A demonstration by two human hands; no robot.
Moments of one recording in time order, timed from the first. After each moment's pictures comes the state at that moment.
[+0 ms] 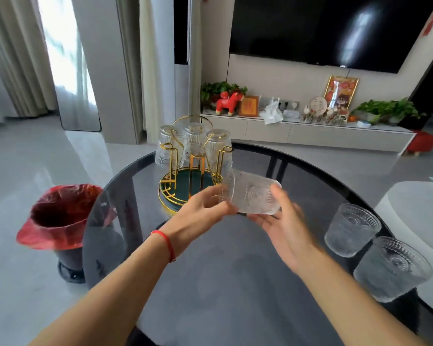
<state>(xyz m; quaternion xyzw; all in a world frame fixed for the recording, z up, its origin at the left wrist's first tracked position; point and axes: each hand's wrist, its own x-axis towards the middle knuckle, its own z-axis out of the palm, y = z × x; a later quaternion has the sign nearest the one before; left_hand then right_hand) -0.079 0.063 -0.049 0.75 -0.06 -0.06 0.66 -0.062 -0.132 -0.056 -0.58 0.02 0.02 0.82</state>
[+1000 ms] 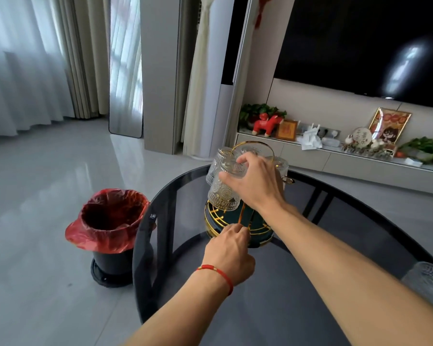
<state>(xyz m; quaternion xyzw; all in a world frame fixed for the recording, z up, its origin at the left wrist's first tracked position) -0.057 0.095 -0.098 0.96 -0.04 0.11 0.24 0.037 0.034 0.002 -0.91 -0.20 -0.23 0.27</state>
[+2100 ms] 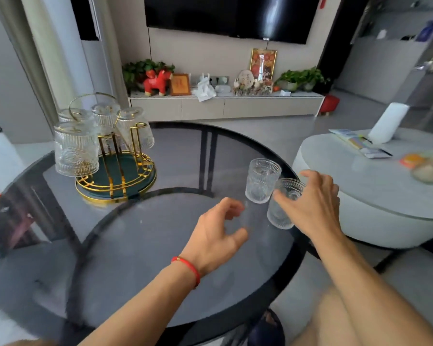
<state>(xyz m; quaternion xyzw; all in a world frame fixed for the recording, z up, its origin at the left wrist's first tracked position) -0.151 -0.095 -0.087 0.83 -0.22 0.01 0.52 -0.143 -0.314 -0.060 -0.93 0.22 -0.21 0.21</state>
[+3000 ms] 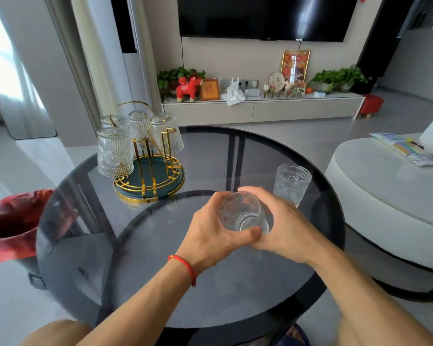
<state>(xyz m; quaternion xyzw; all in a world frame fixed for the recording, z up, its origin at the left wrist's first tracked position) -0.142 -0.053 -0.070 0.81 -0.13 0.03 0.57 -0.144 -0.240 -0.056 -0.90 -0.16 -0.02 0.40</state>
